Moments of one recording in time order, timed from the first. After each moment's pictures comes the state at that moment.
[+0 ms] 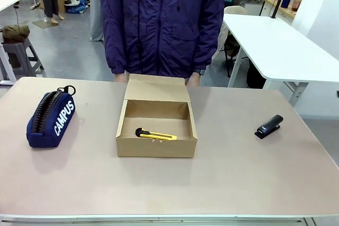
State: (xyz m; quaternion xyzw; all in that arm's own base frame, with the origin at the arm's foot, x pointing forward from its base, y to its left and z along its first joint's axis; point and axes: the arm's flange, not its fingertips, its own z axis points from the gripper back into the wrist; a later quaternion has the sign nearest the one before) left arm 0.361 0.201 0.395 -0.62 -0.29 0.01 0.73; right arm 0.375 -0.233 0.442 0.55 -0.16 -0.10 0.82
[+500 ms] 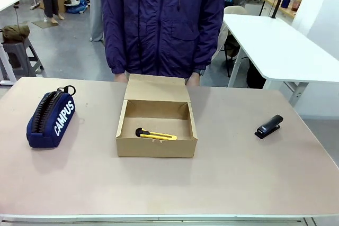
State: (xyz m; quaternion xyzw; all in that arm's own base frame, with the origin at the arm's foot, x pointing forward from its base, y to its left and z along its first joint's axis) left arm 0.361 0.201 0.395 -0.62 -0.29 0.01 0.73; right arm 0.369 -0.239 0.442 0.55 -0.16 -0.10 0.81
